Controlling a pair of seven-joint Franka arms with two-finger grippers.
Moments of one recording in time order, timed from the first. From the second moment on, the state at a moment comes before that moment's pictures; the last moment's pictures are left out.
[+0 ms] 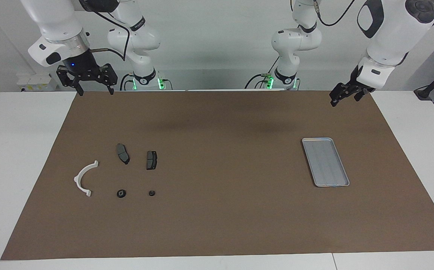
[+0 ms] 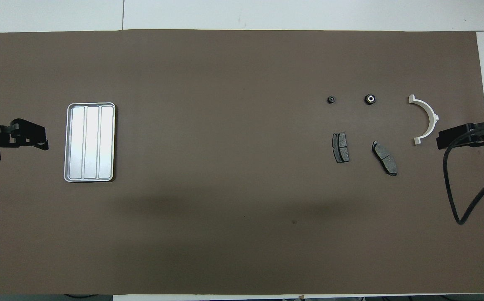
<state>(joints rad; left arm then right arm) 0.02 -0.04 -0.07 -1.68 0.01 1.53 -0.21 0.01 -0.08 0.01 -1.62 -0.02 1.51 -0.03</state>
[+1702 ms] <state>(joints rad) 0.02 -0.04 -0.07 -1.68 0.01 1.53 -0.21 0.17 0.34 0.02 -1.66 0.01 2.00 0.26</state>
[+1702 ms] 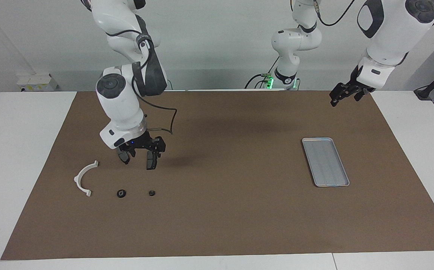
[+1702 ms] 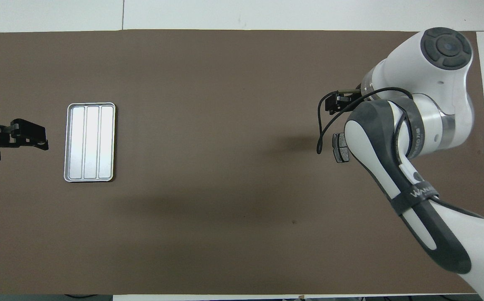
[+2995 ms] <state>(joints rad) 0.02 -0.04 -0.07 -1.68 0.01 1.53 -0.21 0.16 0.65 0.01 -1.48 -0.06 2.16 0.37</state>
